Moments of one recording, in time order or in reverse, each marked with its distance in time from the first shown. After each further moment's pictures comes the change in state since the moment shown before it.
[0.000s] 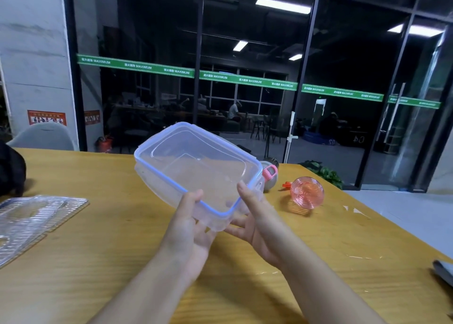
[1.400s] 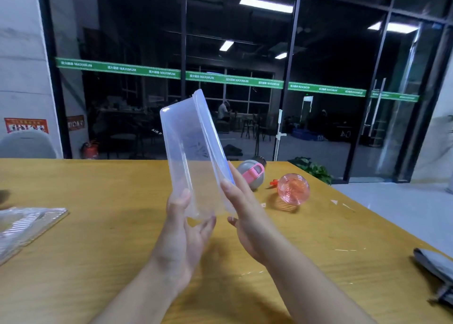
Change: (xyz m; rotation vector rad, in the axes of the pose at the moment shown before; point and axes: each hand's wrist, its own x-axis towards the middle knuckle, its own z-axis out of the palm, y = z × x) left_hand -0.002 -0.010 0.006 0.138 -0.276 0.181; right_hand -0.004 -0.007 0.005 -0.301 0.104 -0.186
